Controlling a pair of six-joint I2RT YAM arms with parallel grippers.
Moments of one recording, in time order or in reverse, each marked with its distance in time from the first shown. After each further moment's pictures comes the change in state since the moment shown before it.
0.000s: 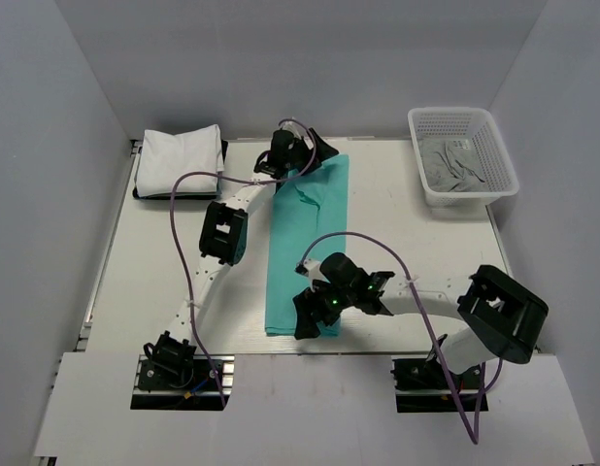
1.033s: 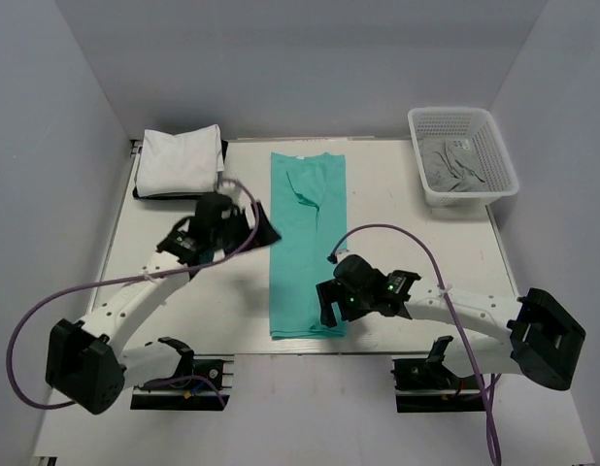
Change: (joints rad) left arm -0.076 -1.719 -1.601 -0.406 -0.218 0.251; right arm 0.022 -0.213 0.057 -0.425 0.460 0.192
